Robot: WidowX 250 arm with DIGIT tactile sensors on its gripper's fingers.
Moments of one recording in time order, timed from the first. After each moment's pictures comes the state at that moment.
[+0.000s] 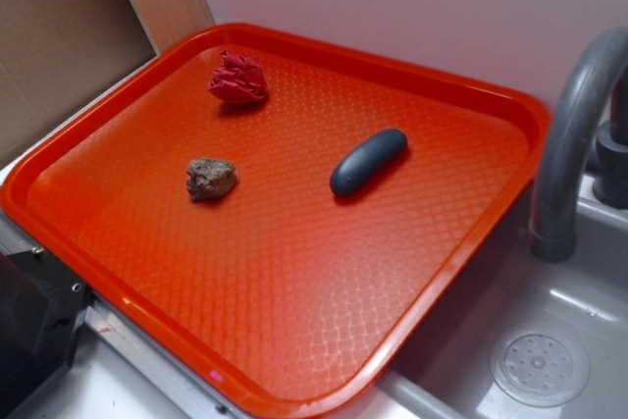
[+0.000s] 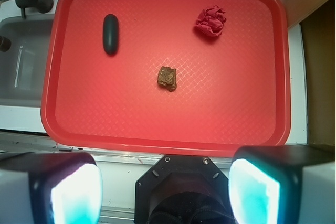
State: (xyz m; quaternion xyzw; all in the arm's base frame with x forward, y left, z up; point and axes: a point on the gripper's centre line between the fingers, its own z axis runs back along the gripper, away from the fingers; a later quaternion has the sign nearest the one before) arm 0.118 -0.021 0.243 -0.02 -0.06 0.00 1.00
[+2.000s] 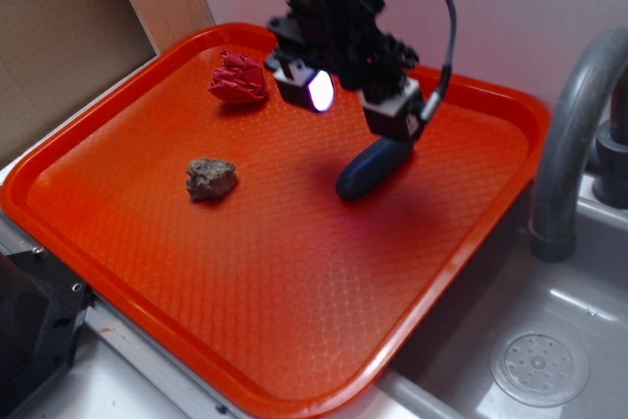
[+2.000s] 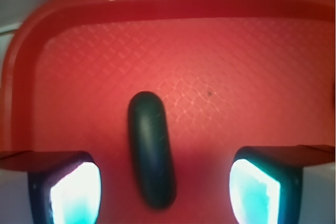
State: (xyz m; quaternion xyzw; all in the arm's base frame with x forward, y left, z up) arm 0.289 -0.116 0.059 0.01 -0.04 0.05 1.00
